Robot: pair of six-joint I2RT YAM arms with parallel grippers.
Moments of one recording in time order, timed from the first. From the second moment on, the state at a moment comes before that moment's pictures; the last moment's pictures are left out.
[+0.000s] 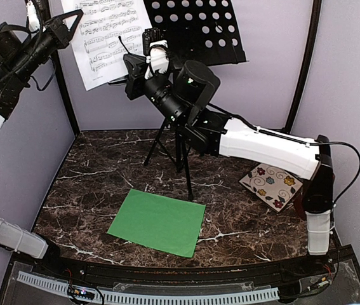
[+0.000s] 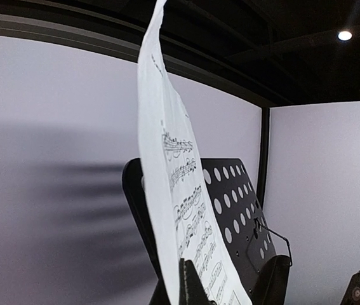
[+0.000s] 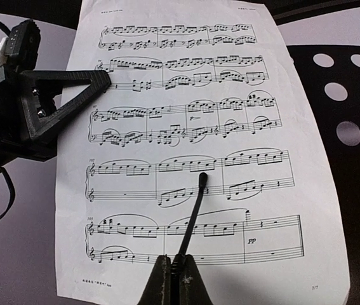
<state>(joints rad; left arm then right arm) -0.37 1.27 1.77 -0.04 0.20 -0.20 1.14 2.05 2.06 0.49 0.26 -0.16</state>
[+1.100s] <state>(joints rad) -0.33 1.55 2.11 -0.14 0.49 -0.23 1.14 2.02 1.99 0.57 0.22 -0.19</state>
